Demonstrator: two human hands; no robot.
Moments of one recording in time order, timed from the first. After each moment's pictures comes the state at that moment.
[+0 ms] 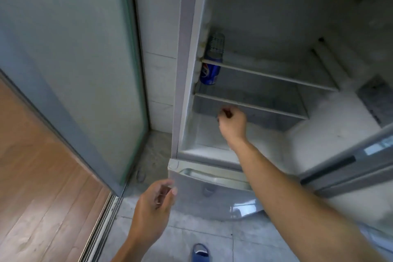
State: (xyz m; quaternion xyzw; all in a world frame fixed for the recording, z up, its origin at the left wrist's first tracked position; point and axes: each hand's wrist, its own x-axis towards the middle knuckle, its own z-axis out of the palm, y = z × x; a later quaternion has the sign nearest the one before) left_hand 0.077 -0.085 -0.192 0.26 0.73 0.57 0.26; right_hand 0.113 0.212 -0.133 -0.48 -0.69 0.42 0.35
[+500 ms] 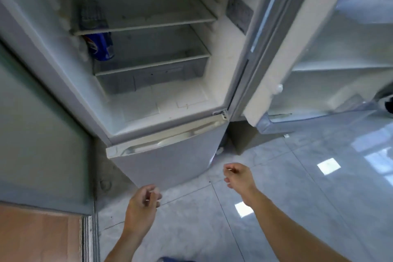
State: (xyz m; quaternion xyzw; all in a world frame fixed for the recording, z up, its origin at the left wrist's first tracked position) left_hand 0.155 -0.094 -0.266 0.32 0.76 0.39 0.42; right_hand 0.430 0.023 -0.250 -0.70 -0.42 0.51 0.26
